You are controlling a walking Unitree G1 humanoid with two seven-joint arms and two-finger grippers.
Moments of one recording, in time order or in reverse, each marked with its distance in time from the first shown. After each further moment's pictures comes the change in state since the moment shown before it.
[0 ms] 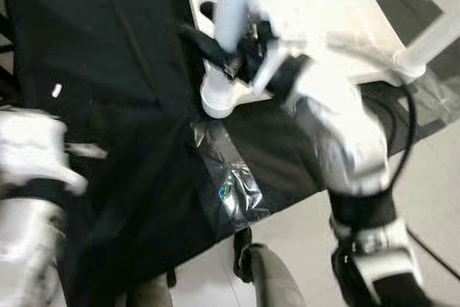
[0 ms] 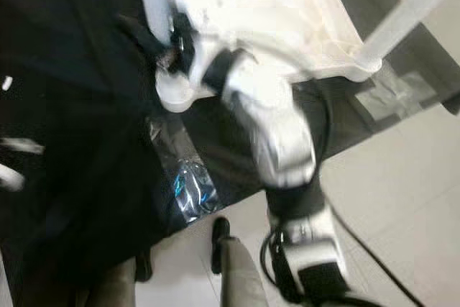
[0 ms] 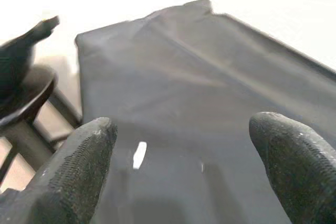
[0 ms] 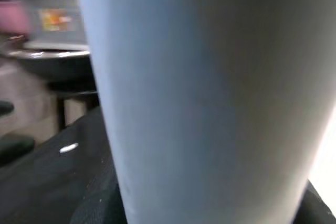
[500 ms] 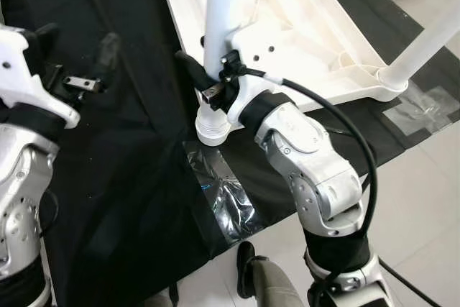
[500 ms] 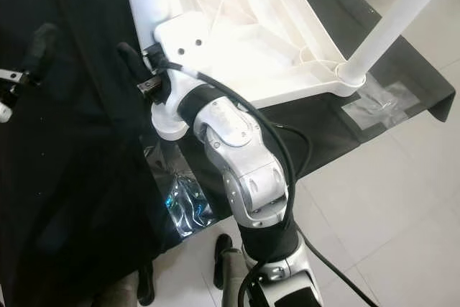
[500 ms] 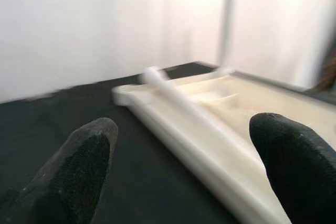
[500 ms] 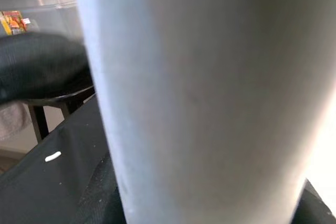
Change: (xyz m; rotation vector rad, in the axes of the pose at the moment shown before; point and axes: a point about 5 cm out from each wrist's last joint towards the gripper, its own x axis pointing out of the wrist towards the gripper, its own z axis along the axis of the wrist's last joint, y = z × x) left arm 0.050 -0.024 0.040 -0.299 -0.140 -0.333; right arm 0.006 0.024 -0.015 0.095 0.100 -0.124
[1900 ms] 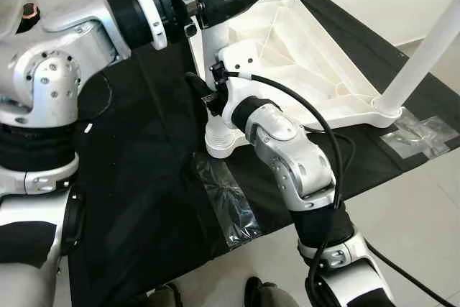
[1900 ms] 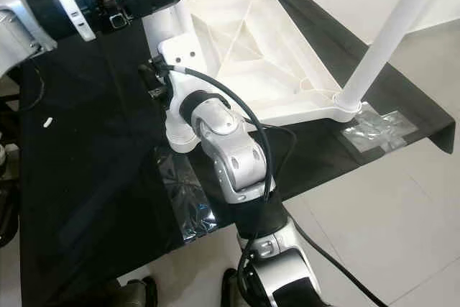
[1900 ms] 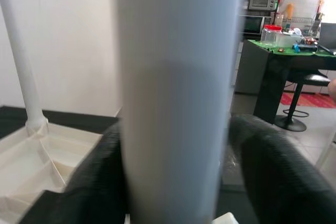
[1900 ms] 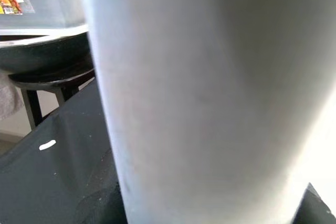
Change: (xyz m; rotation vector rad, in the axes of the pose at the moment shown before) left arm 0.106 -0.072 0.031 -0.221 0.163 -0.801; right arm 0.028 -0.014 -0.035 0.009 0.149 -0.021
